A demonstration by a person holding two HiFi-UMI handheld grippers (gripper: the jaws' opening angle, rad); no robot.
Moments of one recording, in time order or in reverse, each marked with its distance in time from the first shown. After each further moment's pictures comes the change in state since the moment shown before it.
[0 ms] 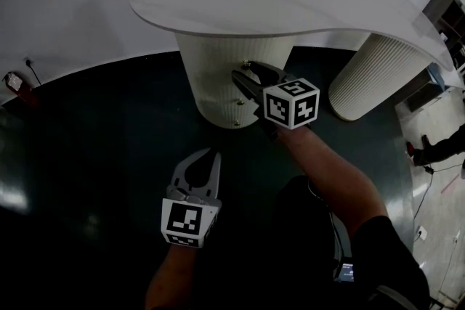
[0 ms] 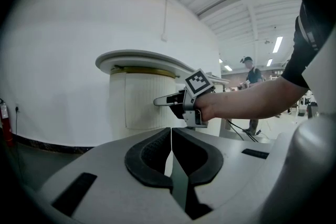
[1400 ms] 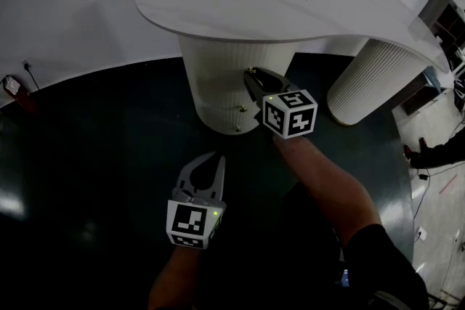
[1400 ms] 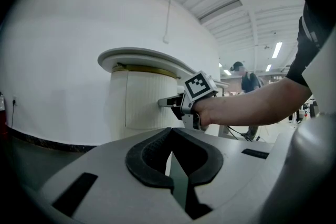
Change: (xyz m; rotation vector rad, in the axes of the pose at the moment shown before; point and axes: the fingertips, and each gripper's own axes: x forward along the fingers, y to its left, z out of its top) left arm -0.002 0.010 -0.007 -0.031 -0.030 -0.025; right arm 0.000 -0.008 -0.002 -0.060 -0.037 -0.175
